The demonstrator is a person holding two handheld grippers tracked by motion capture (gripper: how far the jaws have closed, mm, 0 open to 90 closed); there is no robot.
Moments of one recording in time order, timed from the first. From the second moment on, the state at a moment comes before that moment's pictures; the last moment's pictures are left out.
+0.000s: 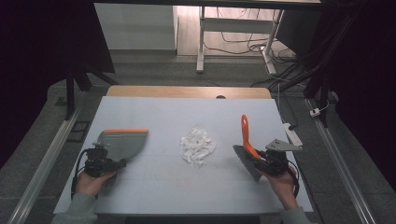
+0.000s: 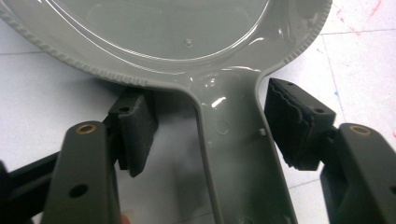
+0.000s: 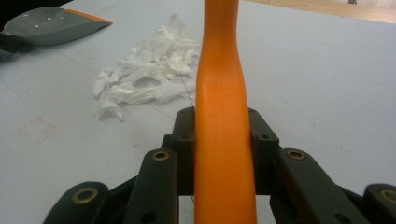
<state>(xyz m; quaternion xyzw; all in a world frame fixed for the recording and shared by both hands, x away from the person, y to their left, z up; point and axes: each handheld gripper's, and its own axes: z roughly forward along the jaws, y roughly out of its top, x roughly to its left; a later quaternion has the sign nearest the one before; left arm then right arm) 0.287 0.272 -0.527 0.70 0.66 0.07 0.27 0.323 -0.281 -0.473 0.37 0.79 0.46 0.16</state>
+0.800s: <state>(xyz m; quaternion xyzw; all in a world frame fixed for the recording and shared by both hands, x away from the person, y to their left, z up) 0.284 0.278 -0.525 0.69 0.66 0.09 0.29 0.323 -0.282 -0.473 0.38 0.79 0.46 0.17</state>
